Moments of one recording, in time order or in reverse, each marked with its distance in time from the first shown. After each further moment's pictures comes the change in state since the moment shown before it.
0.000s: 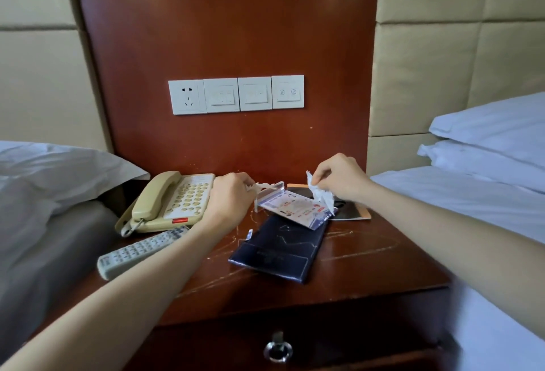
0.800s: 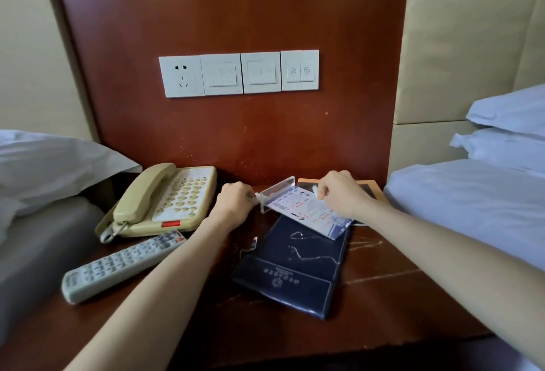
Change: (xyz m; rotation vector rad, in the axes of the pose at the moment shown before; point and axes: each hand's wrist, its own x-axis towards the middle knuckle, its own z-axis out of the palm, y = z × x) left_hand 0.061 -0.075 0.079 0.137 -0.212 -0.100; right_hand 0.035 0.031 0.062 -0.309 -0.106 0.019
